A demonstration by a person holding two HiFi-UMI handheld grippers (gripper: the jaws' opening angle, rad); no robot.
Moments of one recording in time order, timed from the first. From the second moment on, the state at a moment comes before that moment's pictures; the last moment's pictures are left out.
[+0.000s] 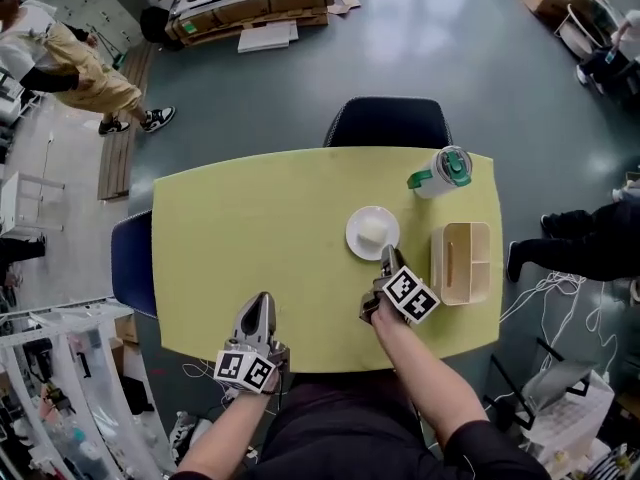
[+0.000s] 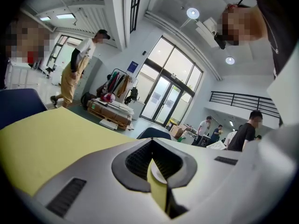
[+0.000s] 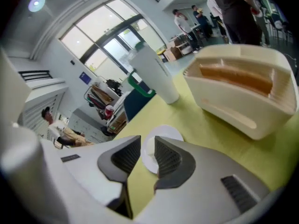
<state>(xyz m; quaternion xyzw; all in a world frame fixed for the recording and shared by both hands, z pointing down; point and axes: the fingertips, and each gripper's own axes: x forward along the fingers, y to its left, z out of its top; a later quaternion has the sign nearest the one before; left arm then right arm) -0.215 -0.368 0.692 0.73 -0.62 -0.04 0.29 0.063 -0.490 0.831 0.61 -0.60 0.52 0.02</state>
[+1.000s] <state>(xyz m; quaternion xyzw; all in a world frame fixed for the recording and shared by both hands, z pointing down) -0.157 -0.395 0.505 0.82 -0.54 -0.09 0.17 0.016 -0.435 0.501 0.43 -0.88 0.19 0.03</state>
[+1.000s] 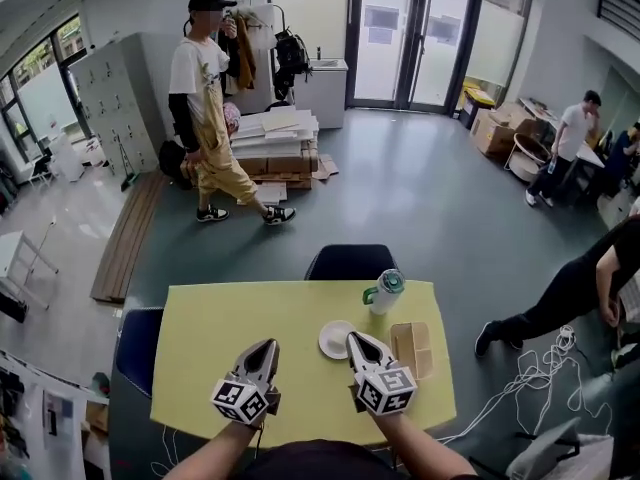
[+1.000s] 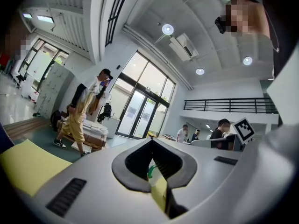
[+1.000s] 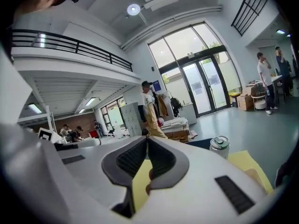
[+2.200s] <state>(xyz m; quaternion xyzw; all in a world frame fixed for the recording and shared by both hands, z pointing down) -0.140 -0.361 0.501 0.84 -0.50 -0.09 0.19 0.001 -0.397 0.511 0.40 -0.89 0.18 0.08</state>
